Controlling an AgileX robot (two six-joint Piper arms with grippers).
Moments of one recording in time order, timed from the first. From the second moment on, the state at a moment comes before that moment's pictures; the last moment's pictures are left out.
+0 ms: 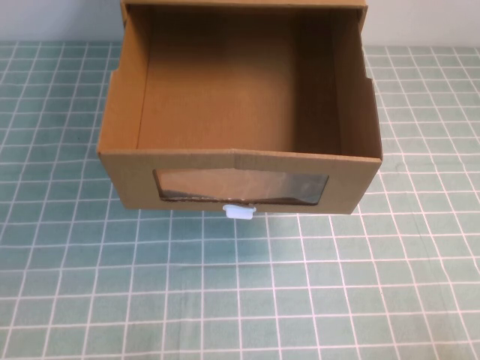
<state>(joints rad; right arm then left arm) -0.01 -0.01 0.03 0.07 0.35 -0.04 -0.03 -0.01 0.03 -0.05 0.30 -0.06</state>
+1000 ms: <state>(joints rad) -0.01 -0.01 0.03 0.07 0.35 -0.04 -0.03 0.79 -0.93 -0.32 0.69 0.20</state>
